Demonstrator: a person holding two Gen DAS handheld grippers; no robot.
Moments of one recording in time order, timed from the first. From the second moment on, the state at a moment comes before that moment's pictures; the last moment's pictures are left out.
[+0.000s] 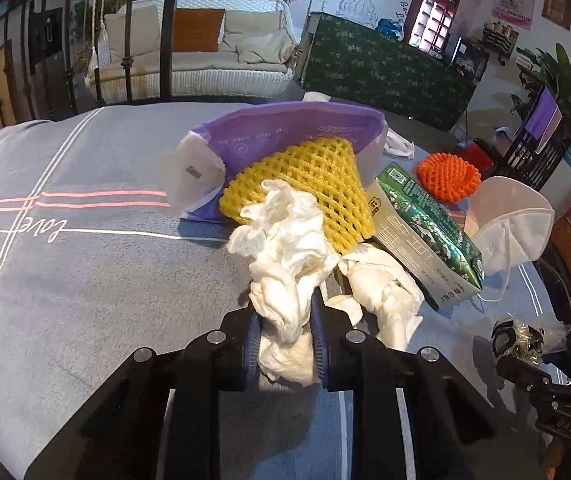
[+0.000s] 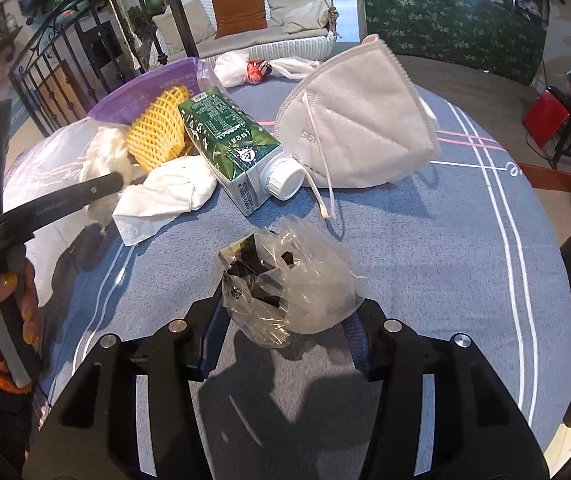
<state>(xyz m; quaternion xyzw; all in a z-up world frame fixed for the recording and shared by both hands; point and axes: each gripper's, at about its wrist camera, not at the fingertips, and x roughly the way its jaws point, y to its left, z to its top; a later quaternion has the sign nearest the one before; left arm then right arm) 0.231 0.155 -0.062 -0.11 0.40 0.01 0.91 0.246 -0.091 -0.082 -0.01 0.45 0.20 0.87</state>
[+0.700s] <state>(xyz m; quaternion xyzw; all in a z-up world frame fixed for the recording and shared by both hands) 0.161 0.037 -0.030 -0.11 0.36 -0.11 0.92 0.184 -0.195 -0.060 0.04 0.37 0.11 0.92</state>
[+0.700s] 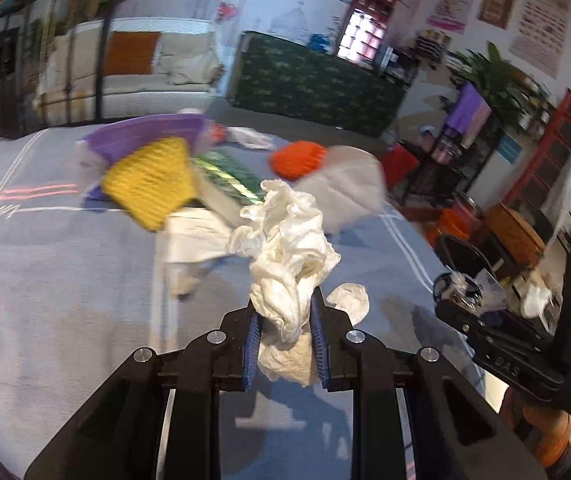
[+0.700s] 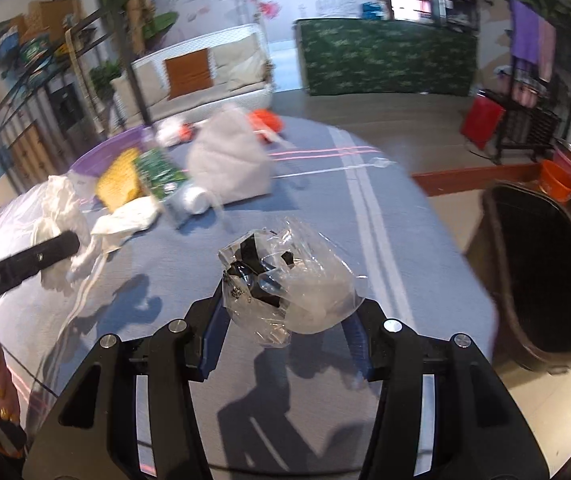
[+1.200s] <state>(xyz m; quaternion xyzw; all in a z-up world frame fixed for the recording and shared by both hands) 0.176 -0.122 -0.036 -0.03 0.37 -0.29 0.89 0.171 -0.347 -0.064 0.08 0.35 -0.07 0.93</state>
